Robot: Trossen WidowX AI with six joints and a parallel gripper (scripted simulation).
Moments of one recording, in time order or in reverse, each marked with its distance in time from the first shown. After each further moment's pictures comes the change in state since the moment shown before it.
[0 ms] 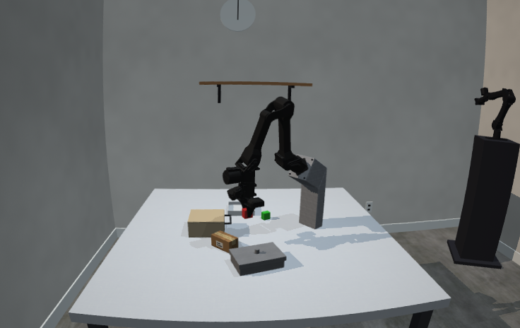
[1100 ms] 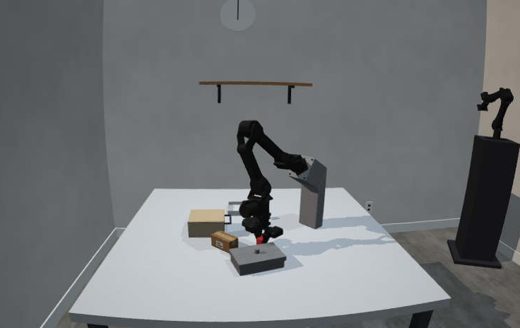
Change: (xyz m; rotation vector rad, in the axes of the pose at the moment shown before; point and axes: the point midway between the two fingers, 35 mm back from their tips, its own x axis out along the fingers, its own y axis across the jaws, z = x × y) arm 0.117 0.065 -0.037 -0.334 0.013 0.009
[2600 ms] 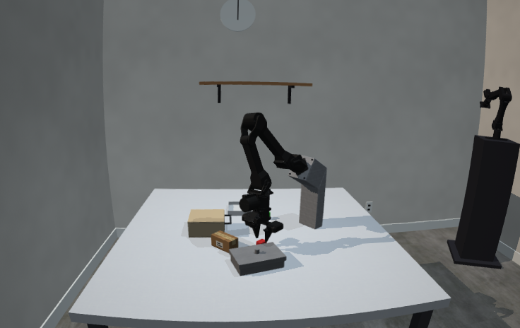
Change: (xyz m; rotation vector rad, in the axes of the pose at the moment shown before) arm -0.025 0.000 0.001 0.003 -0.004 -0.003
